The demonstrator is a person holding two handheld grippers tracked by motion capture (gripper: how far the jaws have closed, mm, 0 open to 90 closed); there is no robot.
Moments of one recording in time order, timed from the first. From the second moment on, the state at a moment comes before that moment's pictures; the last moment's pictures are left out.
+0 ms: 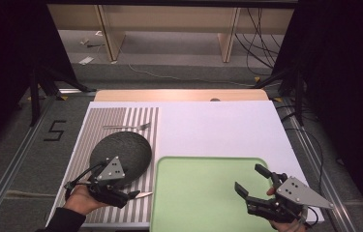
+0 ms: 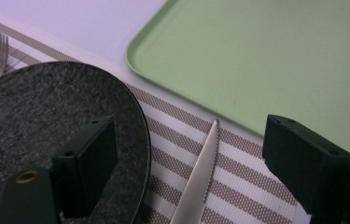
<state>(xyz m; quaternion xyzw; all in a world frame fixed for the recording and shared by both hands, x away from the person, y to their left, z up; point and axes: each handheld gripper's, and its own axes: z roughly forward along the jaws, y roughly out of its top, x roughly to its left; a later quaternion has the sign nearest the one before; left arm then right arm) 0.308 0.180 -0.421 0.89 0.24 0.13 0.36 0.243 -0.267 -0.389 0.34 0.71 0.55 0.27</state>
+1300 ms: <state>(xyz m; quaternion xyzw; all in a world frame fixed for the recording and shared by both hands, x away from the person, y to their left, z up) 0.311 0.200 -0.438 0.96 0.23 0.06 0.16 0.243 -0.266 -0.389 0.34 0.71 0.55 0.27</state>
